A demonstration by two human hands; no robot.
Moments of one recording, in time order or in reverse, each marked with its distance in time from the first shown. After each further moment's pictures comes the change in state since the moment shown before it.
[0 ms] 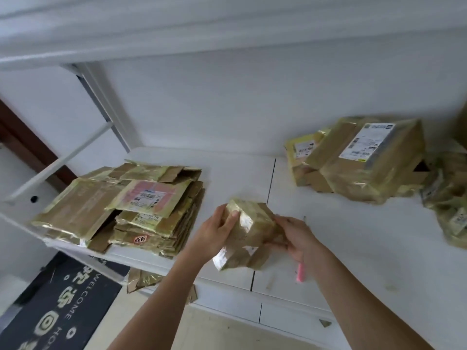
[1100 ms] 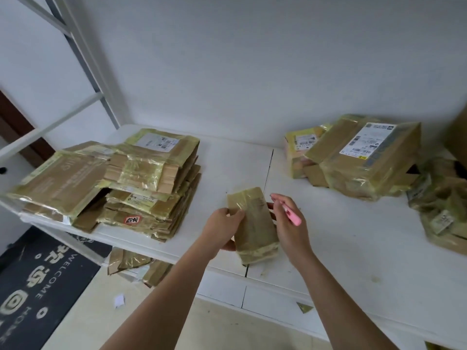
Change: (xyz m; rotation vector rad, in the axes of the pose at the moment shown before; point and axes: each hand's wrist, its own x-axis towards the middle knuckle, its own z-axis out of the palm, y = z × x) left_hand -0.003 0.008 0.019 -0.354 -0.035 -0.413; right_hand -0.043 0.019 0.018 -0.407 0.134 -0.636
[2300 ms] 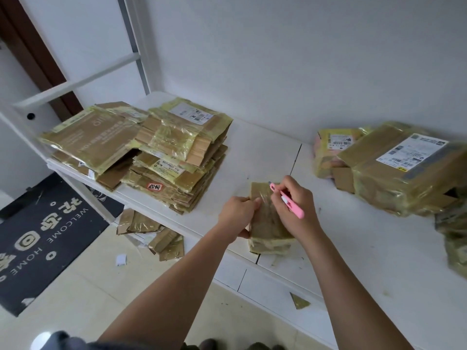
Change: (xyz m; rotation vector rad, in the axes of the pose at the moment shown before) left_hand 0.010 -0.022 -0.005 -0.145 0.060 -0.026; right_hand 0.023 -0.022 0.027 -0.438 -0.232 -0.555
